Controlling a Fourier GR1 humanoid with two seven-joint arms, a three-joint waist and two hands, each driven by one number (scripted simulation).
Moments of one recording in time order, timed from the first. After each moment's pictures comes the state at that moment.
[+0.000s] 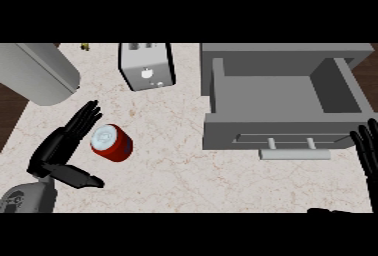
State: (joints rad) left arm -0.15 0.25 0.16 -1.28 0.04 -0.50 -0.22; right arm 0.23 -0.06 -0.21 -2.03 -0.05 0.18 0.03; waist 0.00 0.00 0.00
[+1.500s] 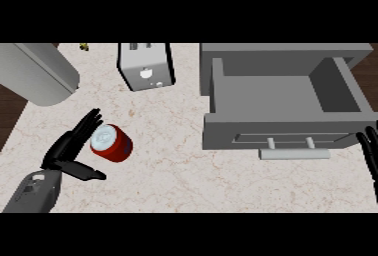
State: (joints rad) left arm -0.37 0.32 0.19 -0.60 -0.14 -0.46 -0.63; right arm 0.24 -0.04 -0.22 -2.10 -0.05 0.19 0.07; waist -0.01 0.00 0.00
